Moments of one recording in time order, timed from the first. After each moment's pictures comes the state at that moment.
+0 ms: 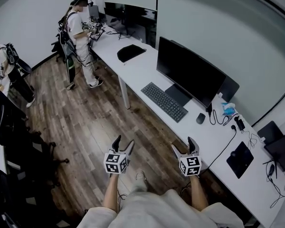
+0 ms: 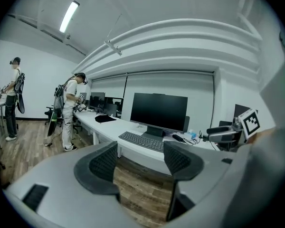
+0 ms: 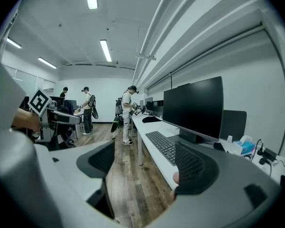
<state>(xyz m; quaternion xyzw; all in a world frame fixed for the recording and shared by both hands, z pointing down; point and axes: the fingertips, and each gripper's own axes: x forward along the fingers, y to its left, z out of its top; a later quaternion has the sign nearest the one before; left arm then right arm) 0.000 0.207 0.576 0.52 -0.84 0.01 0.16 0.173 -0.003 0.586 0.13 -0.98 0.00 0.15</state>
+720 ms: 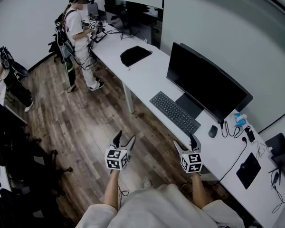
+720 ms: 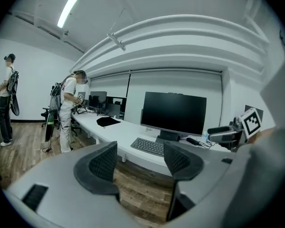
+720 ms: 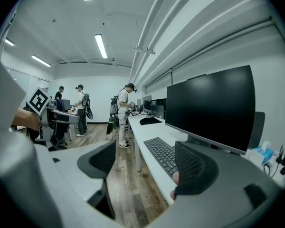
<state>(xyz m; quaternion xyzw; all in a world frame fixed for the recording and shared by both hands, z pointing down) -0.177 0.161 0.572 0.53 -0.84 0.02 0.15 0.005 -0.044 0.585 0.15 -0.98 0.01 0.15</state>
